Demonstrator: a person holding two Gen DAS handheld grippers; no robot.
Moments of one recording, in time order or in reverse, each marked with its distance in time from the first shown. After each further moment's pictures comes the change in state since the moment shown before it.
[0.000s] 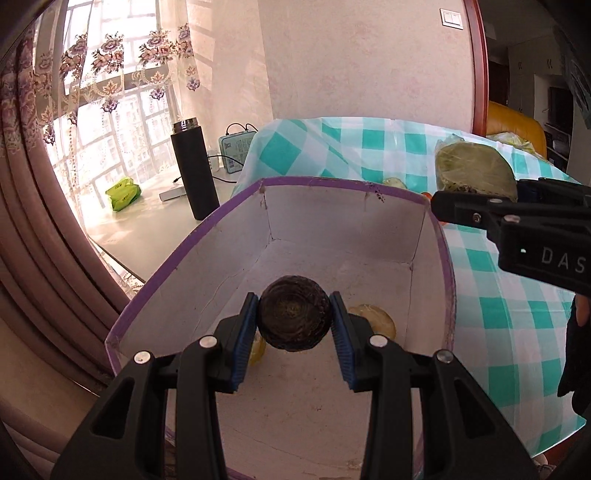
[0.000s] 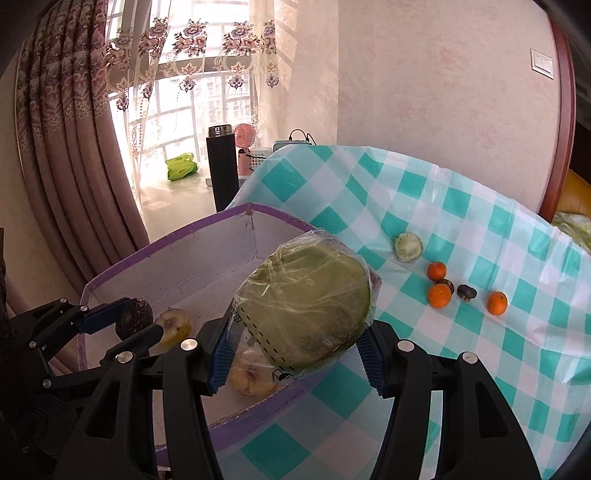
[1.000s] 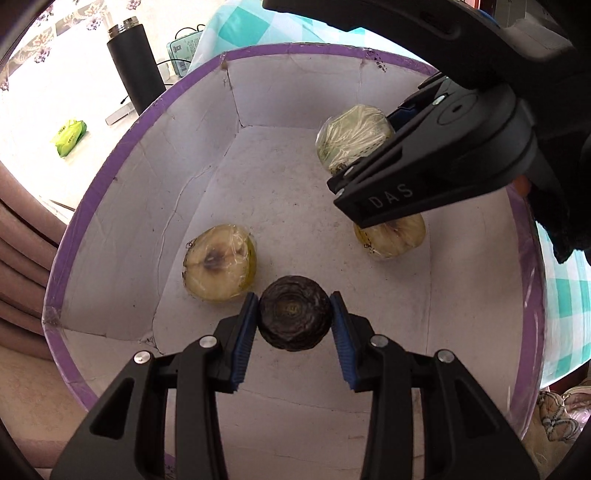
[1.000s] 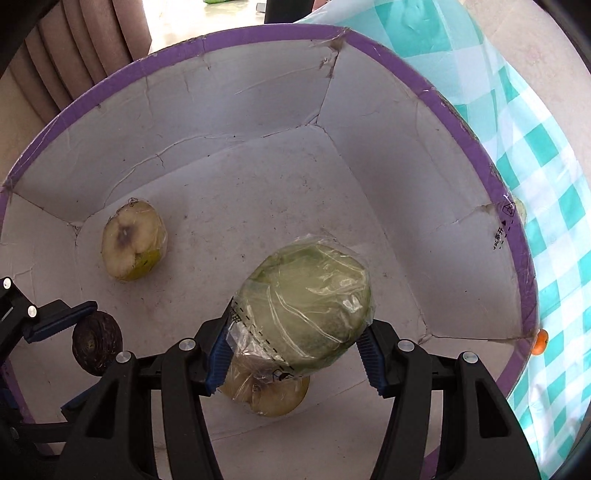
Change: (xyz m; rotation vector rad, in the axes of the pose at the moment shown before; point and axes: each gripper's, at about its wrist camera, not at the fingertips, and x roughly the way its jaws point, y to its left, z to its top) left arm 0.067 0.009 -0.028 0.118 0.392 -0.134; right arm 0.170 0.056 -0.001 -0.298 0.615 0.044
